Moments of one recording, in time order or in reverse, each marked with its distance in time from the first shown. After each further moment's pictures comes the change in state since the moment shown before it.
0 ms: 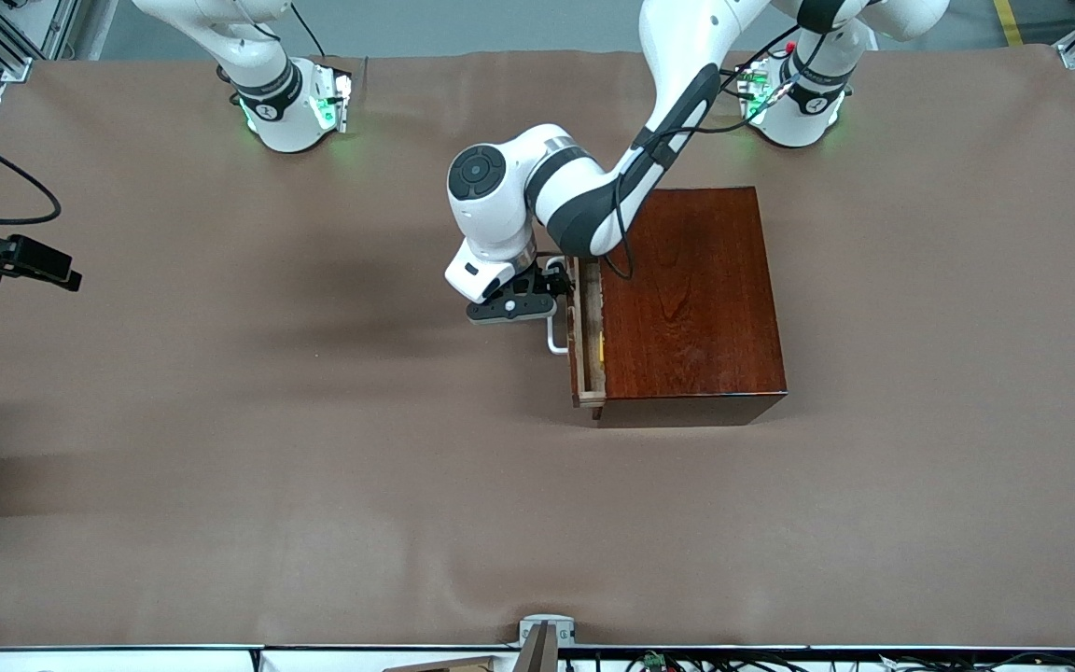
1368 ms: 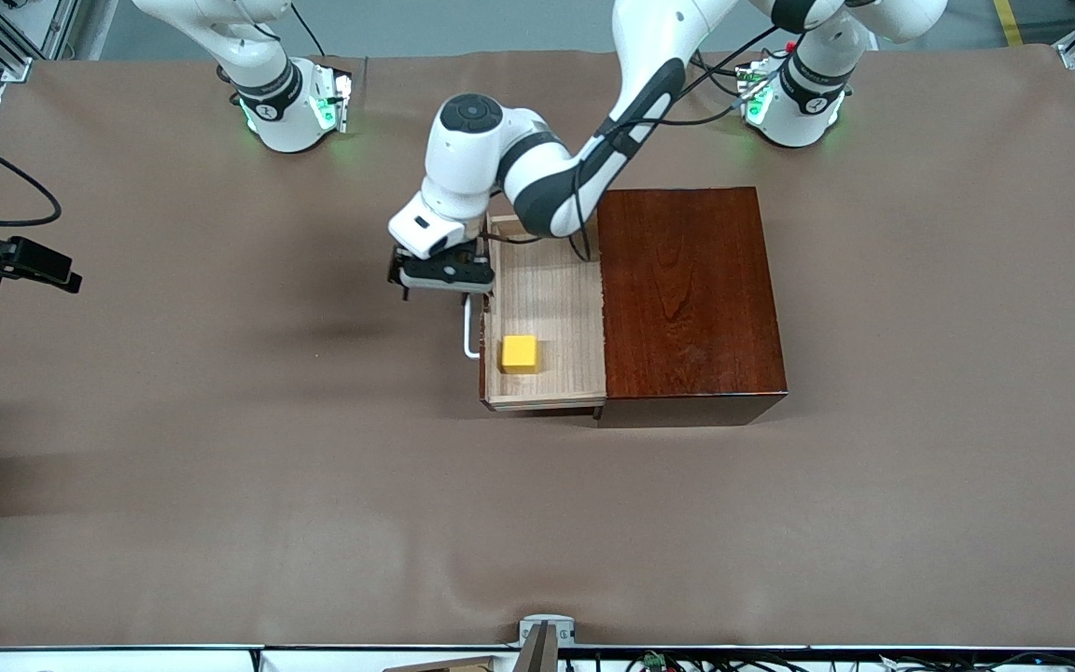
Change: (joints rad) left arm -0.093 0.043 -0.007 0.019 -0.001 0.504 -0.135; right arm 0.000 0.002 0.000 0.000 0.000 0.007 0.000
